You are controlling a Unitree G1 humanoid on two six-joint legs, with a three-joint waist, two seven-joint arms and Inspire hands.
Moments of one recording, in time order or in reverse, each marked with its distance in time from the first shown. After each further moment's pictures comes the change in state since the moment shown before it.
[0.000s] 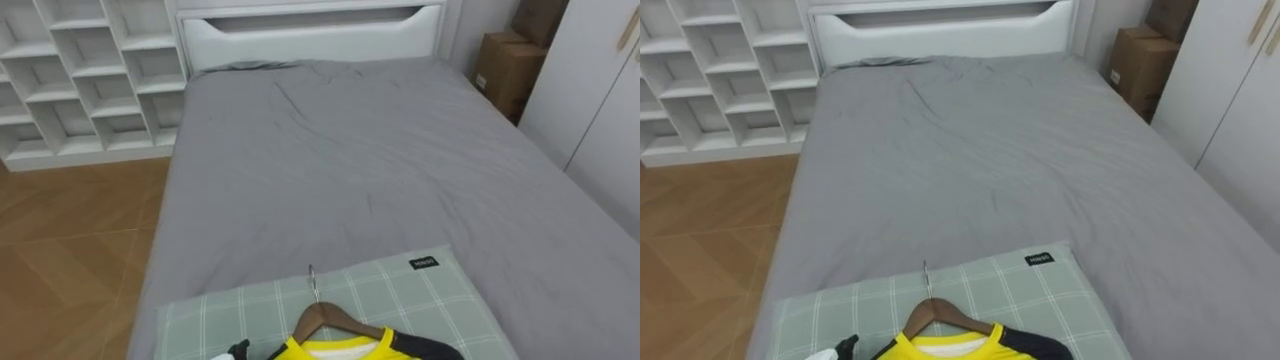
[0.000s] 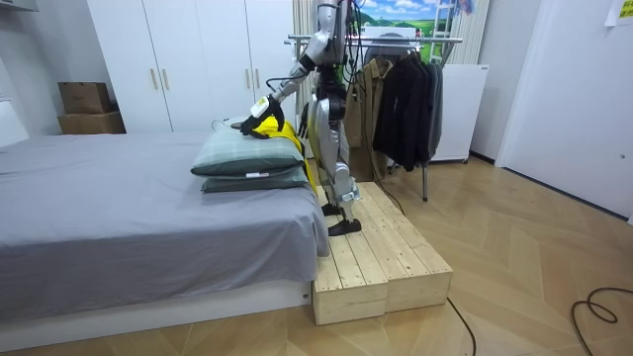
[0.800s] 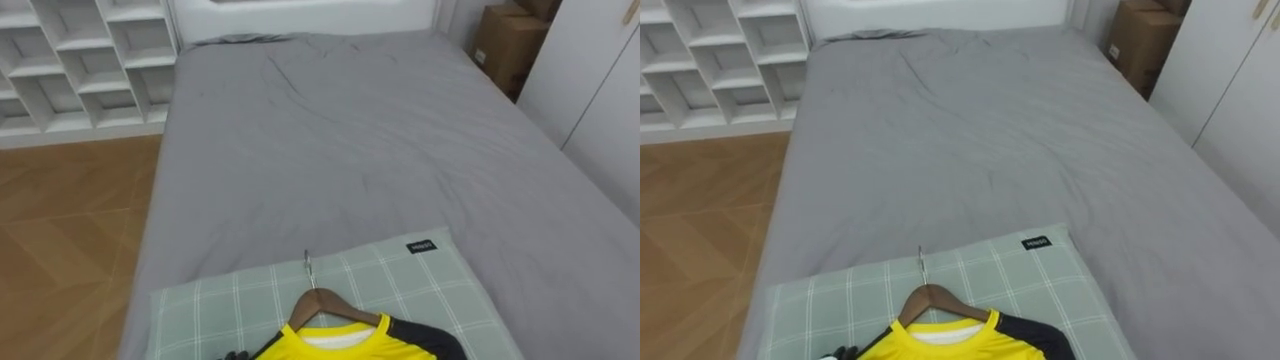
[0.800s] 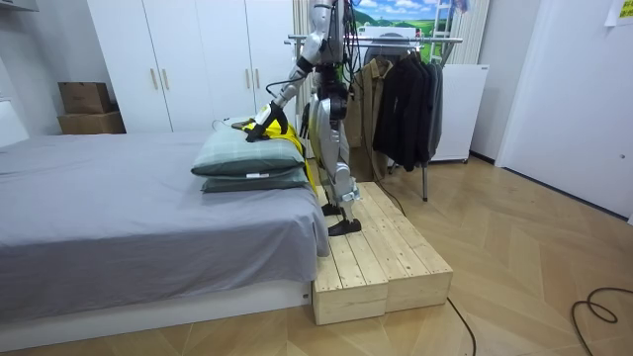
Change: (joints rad) left arm -0.064 0.000 -0.039 0.120 0.044 0.016 0.000; right arm -0.046 0.000 0.018 0.009 -0.002 0.026 0.003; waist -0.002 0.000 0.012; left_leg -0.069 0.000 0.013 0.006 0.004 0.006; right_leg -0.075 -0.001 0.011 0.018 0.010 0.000
